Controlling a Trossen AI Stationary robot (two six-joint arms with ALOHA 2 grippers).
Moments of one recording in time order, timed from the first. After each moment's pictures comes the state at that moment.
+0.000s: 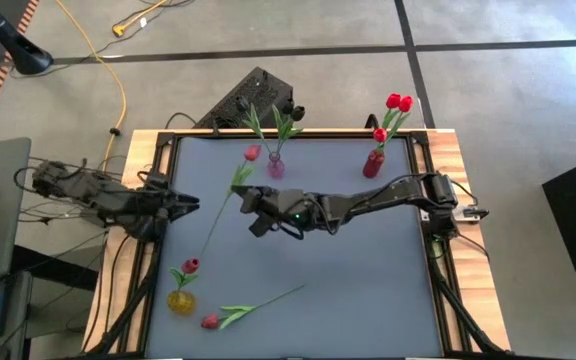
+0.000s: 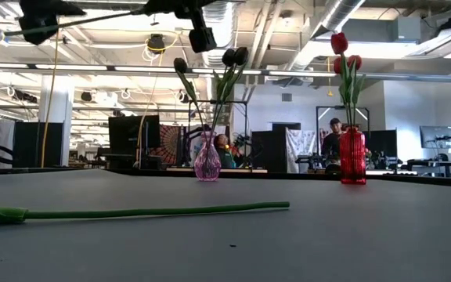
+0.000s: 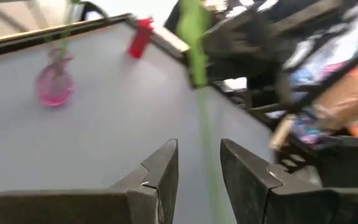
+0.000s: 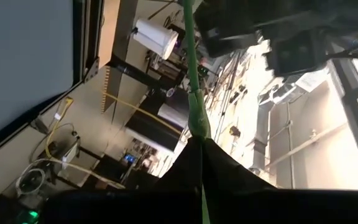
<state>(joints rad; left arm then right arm) -0.38 0.42 0.73 -0.66 -0.51 -0.77 0.12 1.98 1.59 0.35 0.58 -2.01</state>
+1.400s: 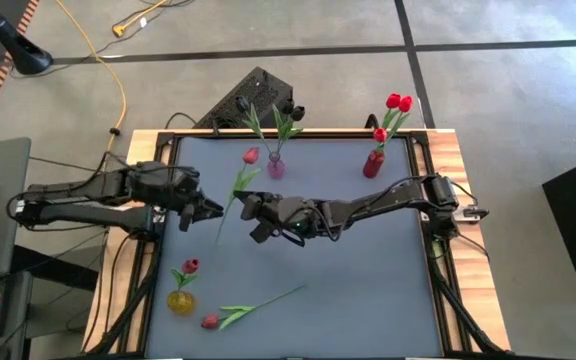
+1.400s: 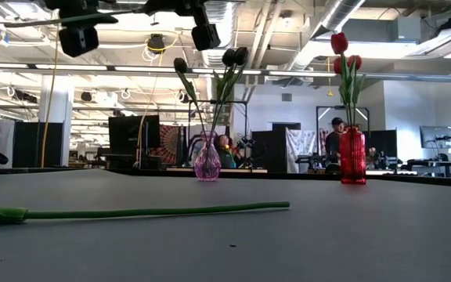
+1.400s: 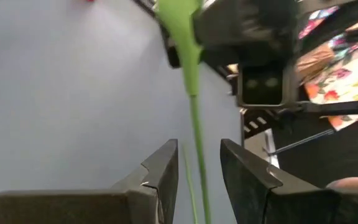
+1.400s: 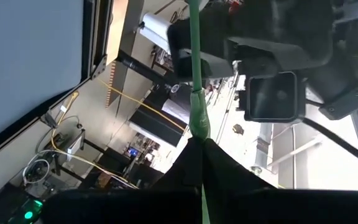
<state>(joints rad) 0.10 0.65 0.73 -0.47 0.21 -0.67 0.16 1.98 1.59 0.33 0.65 -2.02</state>
